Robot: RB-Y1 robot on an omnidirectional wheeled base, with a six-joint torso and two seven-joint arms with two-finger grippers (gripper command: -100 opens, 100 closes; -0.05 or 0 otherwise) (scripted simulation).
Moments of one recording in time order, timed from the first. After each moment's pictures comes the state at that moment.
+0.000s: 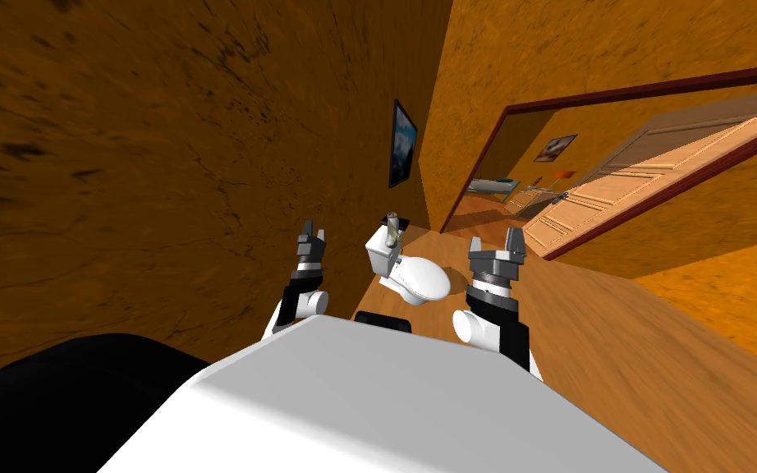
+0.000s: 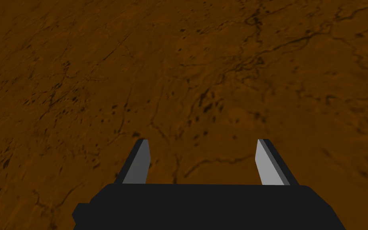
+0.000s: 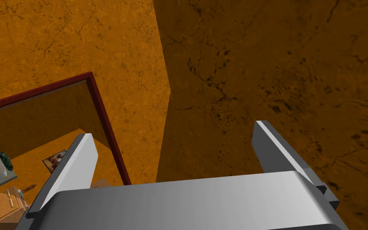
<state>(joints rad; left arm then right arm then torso) 0.52 -0.01 0.04 -2.28 0.09 -0.35 -0.11 0.46 -0.01 -0.01 -2.28 -0.09 -0.41 0.04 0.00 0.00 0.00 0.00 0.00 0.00</state>
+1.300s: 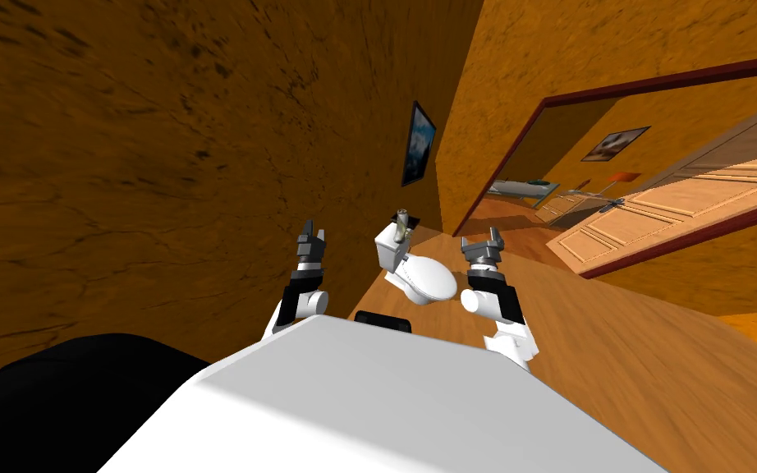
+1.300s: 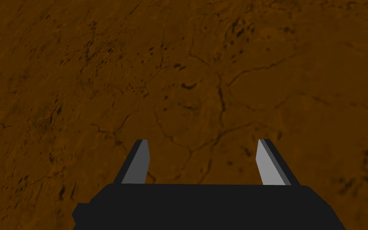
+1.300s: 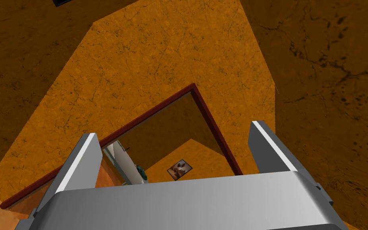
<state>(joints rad) 0.52 -0.01 0.04 -2.28 0.09 -0.35 -0.11 0.17 -0.17 -0.17 -1.98 -0.30 -0.16 -0.24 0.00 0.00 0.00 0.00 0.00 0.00</state>
